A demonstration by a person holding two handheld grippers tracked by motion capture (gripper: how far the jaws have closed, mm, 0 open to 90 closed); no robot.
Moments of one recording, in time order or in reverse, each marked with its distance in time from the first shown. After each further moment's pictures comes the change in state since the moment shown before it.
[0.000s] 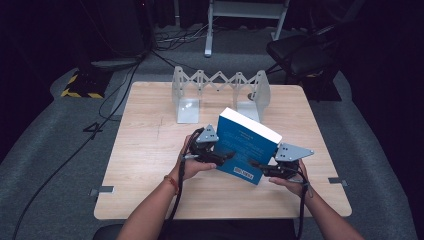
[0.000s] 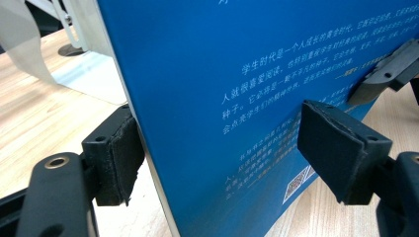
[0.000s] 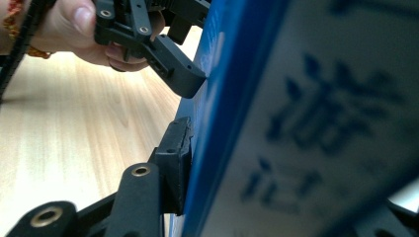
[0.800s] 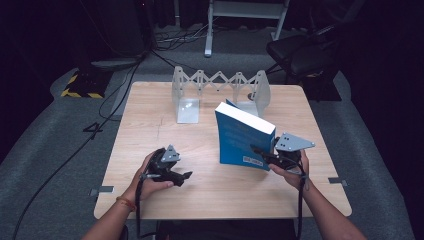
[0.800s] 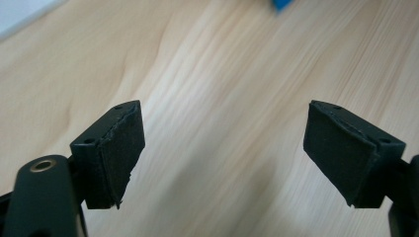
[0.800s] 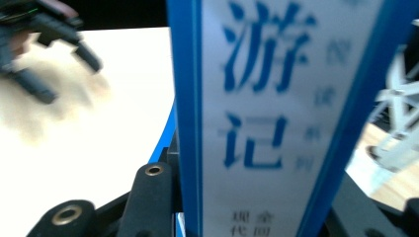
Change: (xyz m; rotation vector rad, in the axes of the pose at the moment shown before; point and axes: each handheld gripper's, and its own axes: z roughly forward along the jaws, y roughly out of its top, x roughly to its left) left arm 0.010 -0.096 -0.095 0.350 0.202 -0.089; right arm -0.018 0.022 -0.003 0.029 -0.167 0.009
